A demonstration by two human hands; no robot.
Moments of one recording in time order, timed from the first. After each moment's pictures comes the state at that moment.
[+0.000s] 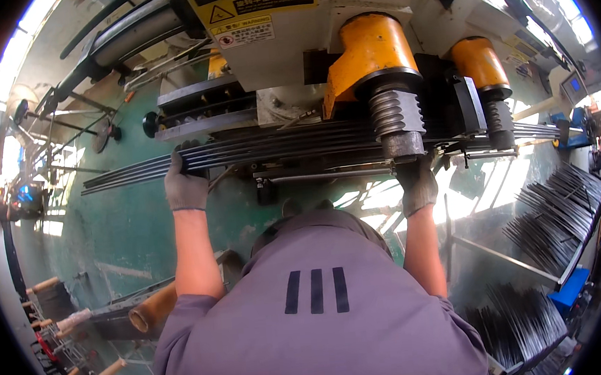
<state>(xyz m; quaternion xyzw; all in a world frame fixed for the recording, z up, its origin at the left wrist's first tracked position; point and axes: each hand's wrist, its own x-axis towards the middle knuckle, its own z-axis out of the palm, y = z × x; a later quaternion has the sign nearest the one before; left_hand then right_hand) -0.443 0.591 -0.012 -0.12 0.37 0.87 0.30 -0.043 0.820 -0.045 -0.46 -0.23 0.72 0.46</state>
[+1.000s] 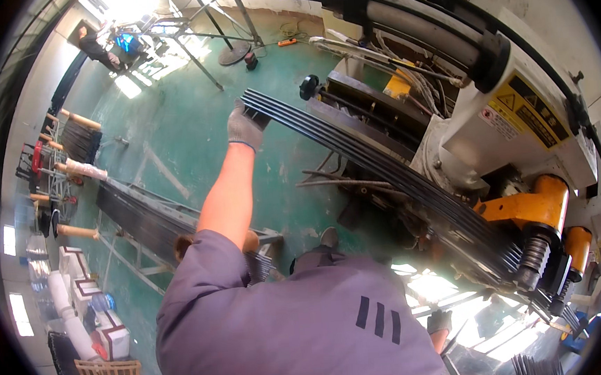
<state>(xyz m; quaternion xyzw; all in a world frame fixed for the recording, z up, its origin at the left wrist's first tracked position) -0.661 0.373 -0.033 -0.14 0.40 0.90 0.11 0.021 0.737 -0.203 0.08 0.84 0.13 0.53</state>
